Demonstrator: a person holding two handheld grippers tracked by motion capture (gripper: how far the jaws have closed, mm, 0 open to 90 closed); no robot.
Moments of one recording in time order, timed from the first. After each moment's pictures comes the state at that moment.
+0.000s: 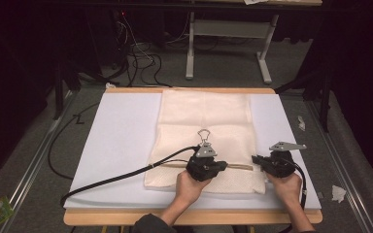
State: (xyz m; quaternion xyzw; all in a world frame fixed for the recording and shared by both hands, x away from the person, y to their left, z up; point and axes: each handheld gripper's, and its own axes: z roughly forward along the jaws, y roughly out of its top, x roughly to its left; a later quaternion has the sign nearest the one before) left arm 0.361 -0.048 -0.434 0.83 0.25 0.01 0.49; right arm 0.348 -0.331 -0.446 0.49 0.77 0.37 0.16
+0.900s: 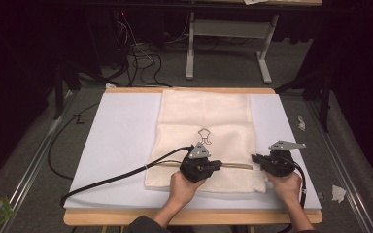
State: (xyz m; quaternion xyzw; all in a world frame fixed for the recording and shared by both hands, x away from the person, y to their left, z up) left arm 0.357 -0.029 -0.427 0.83 0.25 0.02 0.50; right arm 0.350 -0.329 -0.443 0.48 0.77 0.38 0.16
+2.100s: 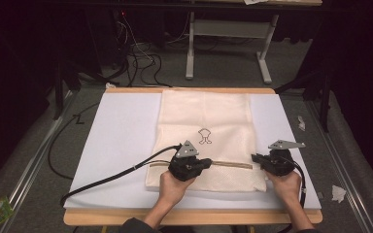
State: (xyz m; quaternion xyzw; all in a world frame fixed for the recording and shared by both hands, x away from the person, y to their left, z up) left arm 0.358 0.001 -0.422 0.82 0.26 0.03 0.50; right arm 0.352 -0.329 -0.443 0.48 0.78 0.37 0.16
